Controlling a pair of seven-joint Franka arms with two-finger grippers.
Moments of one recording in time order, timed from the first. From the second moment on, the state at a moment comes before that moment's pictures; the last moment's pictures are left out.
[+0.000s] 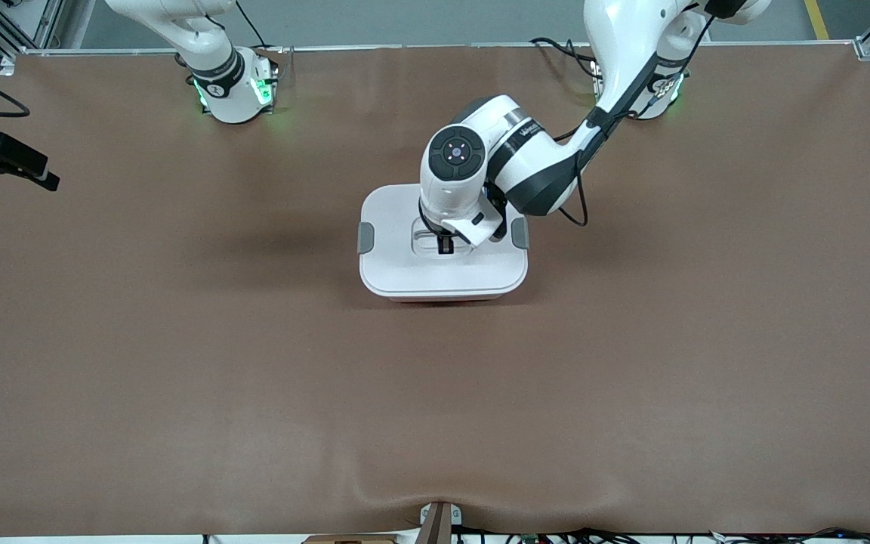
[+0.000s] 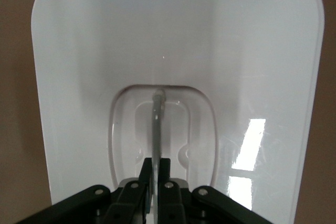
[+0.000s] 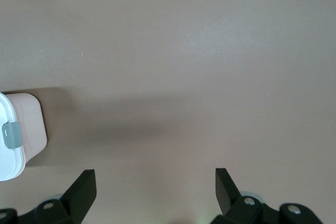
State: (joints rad) left arm -0.53 0.60 -0.35 -1.45 0.03 1.96 -2.44; right arm 0.02 -0.07 -0.11 -1.62 0.06 1.51 -0.02
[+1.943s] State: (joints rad) left arm -0.33 0.41 -0.34 -1.42 0.03 1.73 -2.13; right arm 0.00 -0.07 -0.12 -1.61 0.06 1.51 -0.02
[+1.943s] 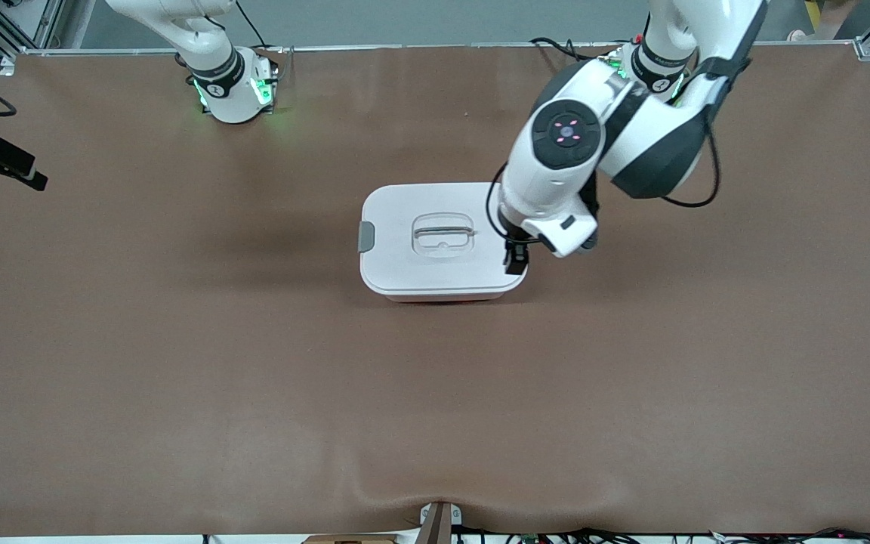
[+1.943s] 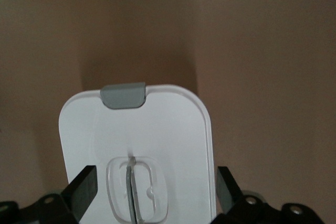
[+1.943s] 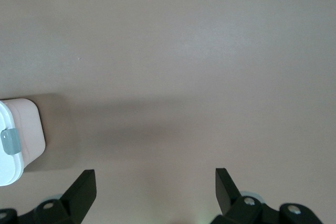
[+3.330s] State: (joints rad) left arm 0.22 0.24 -0.34 -1.41 0.03 1.54 -0.96; right arm 0.00 -0.07 -0.11 -1.61 0.06 1.51 -0.02
